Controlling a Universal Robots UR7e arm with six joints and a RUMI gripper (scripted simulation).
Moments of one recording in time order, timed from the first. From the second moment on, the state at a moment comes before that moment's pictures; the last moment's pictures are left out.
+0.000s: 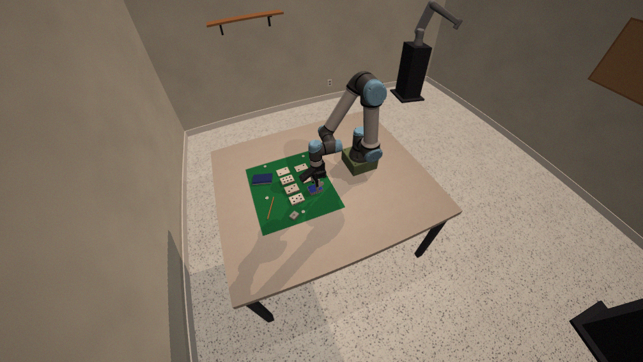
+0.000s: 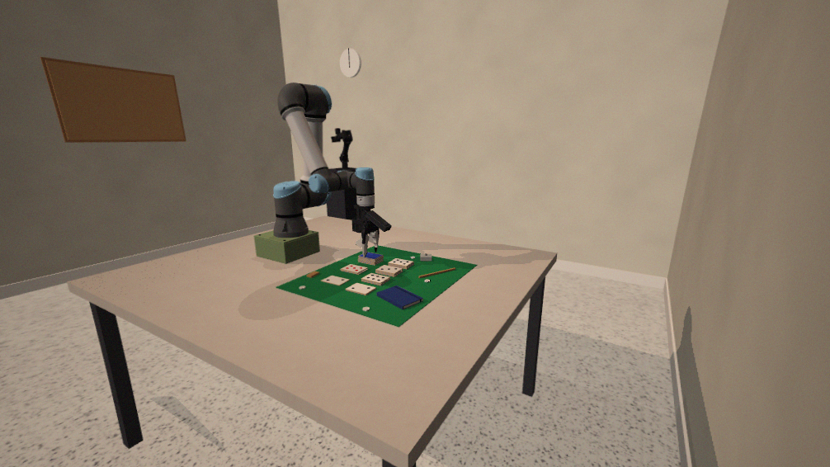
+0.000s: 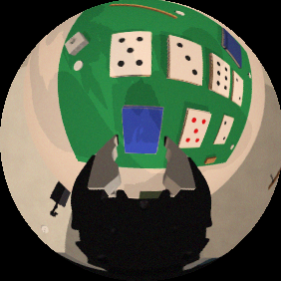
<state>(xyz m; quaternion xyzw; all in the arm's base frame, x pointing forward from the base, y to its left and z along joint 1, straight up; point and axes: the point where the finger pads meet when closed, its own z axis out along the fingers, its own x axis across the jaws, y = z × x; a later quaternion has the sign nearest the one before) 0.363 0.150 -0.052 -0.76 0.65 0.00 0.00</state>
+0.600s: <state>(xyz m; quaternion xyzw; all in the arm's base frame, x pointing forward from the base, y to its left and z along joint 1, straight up) 0.363 0.150 -0.054 -0.76 0.65 0.00 0.00</state>
